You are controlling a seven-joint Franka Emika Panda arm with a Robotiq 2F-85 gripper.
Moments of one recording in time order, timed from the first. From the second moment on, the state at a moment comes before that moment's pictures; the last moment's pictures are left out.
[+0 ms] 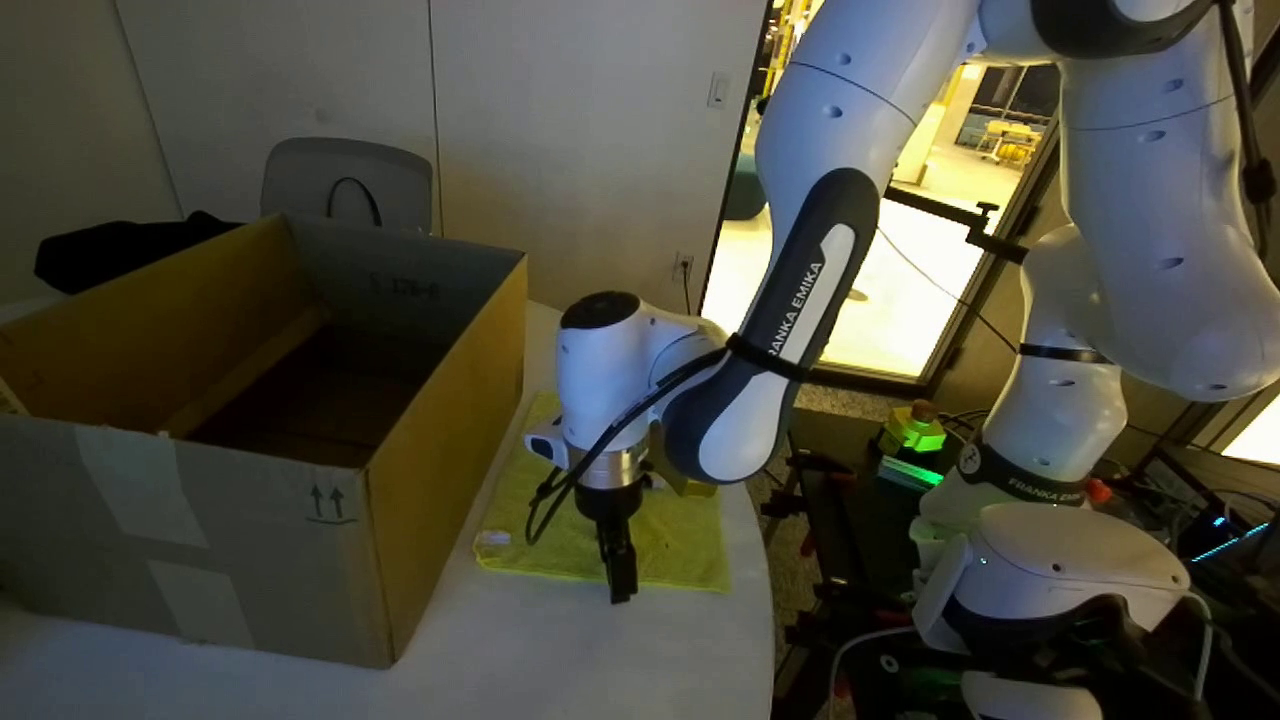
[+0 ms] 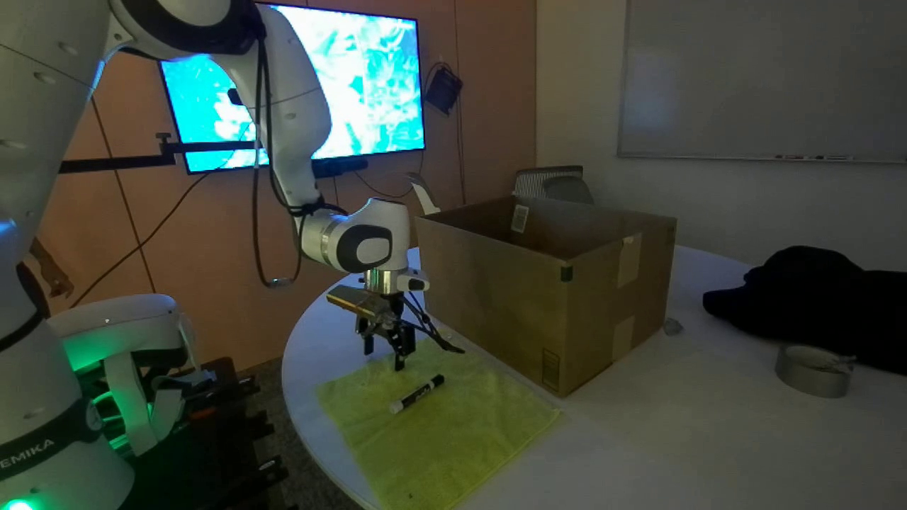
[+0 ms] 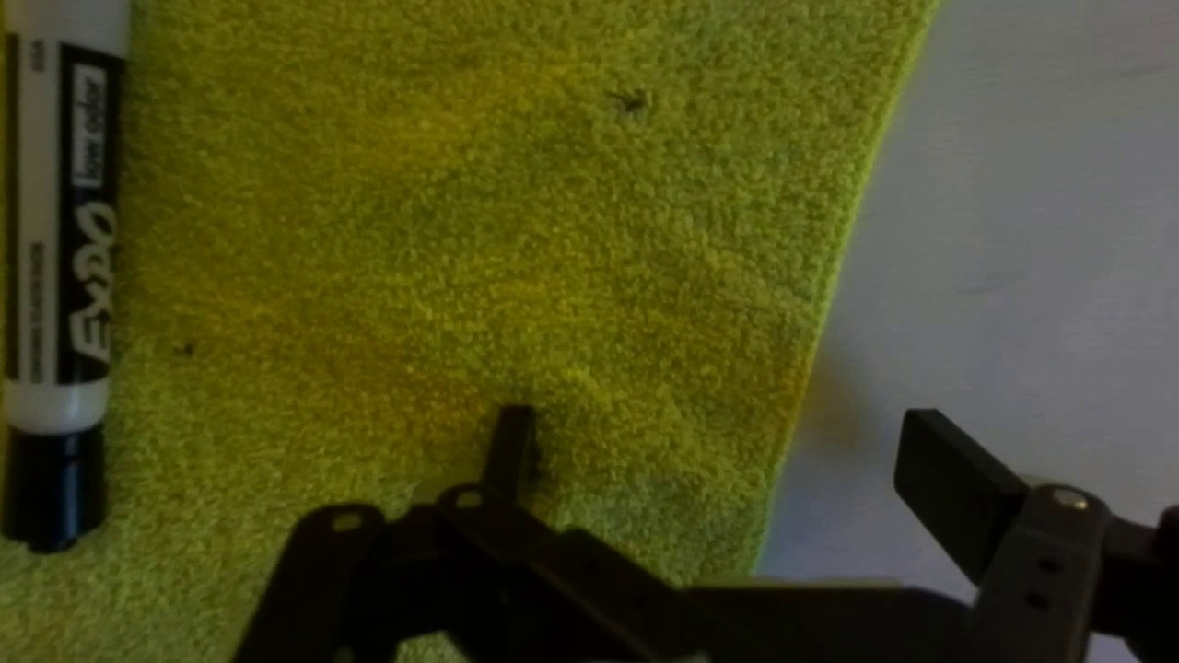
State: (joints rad) arm 0.10 0.54 0.13 -2.28 -0.11 2.70 -0.07
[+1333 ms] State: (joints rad) arm 0.19 0.45 -0.02 -2.31 -0.21 2.57 0.08
